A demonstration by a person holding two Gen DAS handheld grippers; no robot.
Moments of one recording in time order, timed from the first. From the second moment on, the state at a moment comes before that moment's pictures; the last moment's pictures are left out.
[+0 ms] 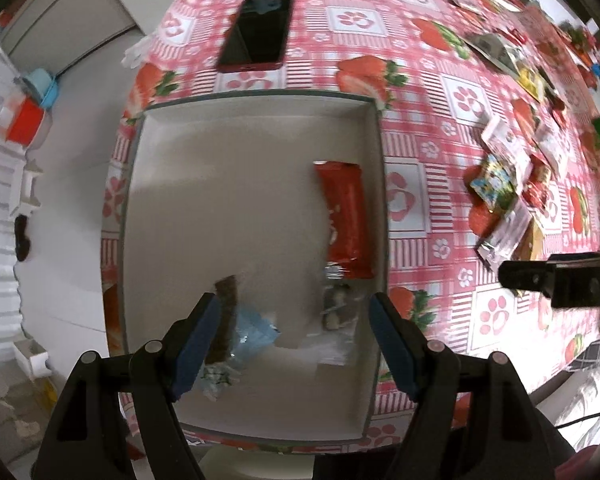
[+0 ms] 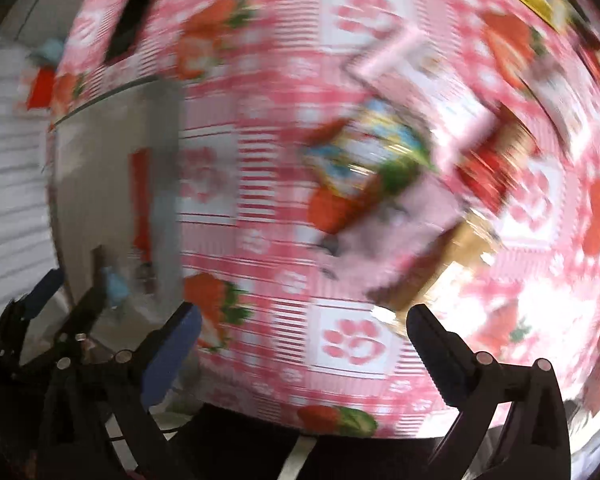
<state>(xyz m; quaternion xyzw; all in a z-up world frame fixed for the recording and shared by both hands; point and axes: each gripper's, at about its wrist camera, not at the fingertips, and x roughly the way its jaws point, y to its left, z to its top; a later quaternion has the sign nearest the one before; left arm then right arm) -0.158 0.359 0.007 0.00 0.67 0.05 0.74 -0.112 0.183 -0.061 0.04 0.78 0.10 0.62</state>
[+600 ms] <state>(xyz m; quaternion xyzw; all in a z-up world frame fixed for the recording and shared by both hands) -0.144 0.286 0.009 0.08 0.68 -0.02 0.73 -0.103 0.061 -0.112 0.14 0.77 -0.07 0.61</state>
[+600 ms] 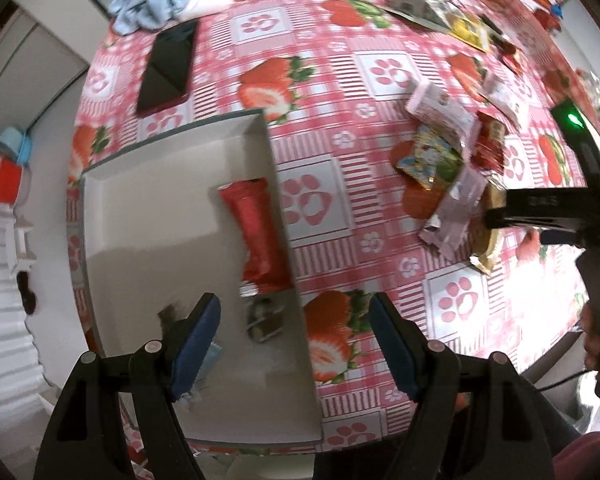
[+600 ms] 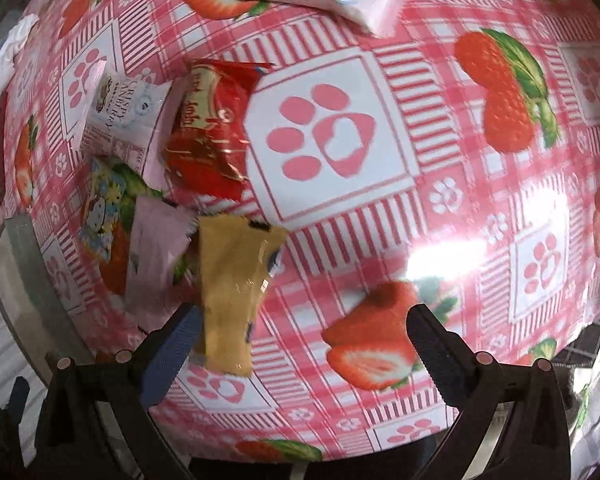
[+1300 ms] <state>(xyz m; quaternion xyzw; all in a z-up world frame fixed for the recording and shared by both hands) -0.093 0.155 -0.043 0.14 0.68 -0.11 0.72 -0.115 -0.006 -0.122 0.09 0.77 -0.07 0.62</state>
